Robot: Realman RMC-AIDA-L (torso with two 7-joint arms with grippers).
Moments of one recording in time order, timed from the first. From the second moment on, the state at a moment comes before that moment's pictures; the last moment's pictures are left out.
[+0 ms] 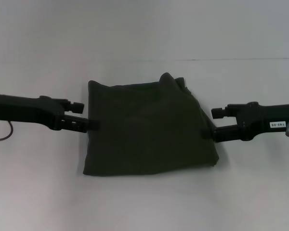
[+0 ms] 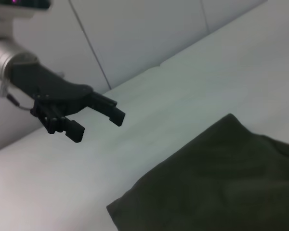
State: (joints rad) left arm -0.67 -1.97 0.61 0.78 2.23 1.66 -1.82; right arm 0.63 2.05 -0.70 -0.79 -2.15 -1.57 1.71
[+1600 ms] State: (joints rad) left arm -0.73 -2.01 0.73 0.84 2.18 1.77 -1.89; right arm 0.64 2.08 -0.72 -0.83 -2.06 -1.56 1.67
